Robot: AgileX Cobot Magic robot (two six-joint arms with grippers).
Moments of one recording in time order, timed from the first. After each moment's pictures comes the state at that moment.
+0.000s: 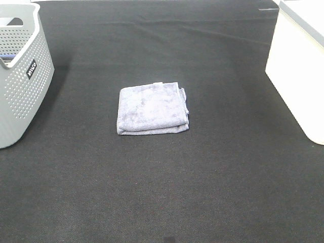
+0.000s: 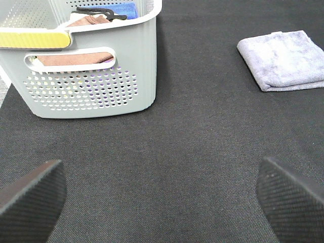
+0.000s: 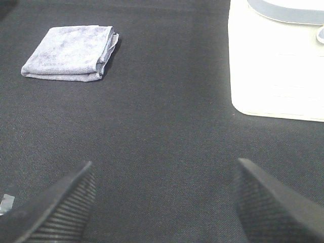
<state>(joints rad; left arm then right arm) 0.01 0.00 -0.50 -0.06 1.05 0.04 -0.01 -0.01 -0.52 0.17 1.09 -0.19</state>
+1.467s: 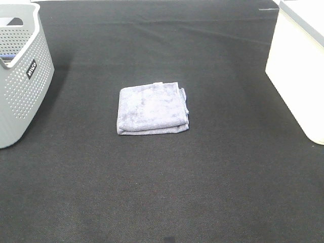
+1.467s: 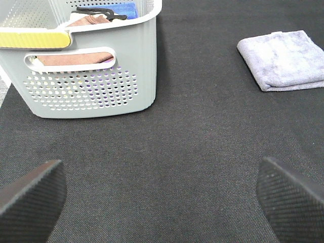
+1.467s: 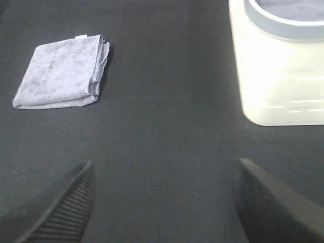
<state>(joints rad) 0.01 0.00 -0.50 -0.06 1.05 0.04 -0.01 0.56 -0.61 0.23 0.78 -0.14</state>
